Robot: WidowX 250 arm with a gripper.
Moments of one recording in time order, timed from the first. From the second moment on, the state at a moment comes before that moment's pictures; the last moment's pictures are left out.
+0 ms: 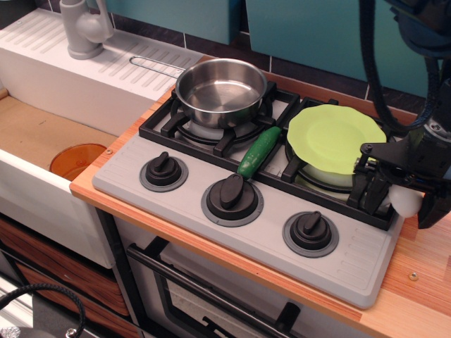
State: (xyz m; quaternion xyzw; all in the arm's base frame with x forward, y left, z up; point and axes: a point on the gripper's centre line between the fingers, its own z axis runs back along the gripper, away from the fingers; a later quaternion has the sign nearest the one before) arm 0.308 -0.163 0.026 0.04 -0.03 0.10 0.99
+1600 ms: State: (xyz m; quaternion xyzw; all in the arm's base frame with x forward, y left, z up) arm 0.349 -0.087 0.096 0.05 0.03 0.03 1.00
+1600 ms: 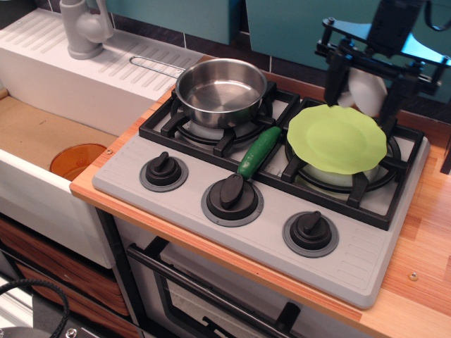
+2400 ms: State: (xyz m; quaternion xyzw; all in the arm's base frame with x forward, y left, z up) arm 0.352 -0.091 0.068 0.04 0.03 0.04 1.00
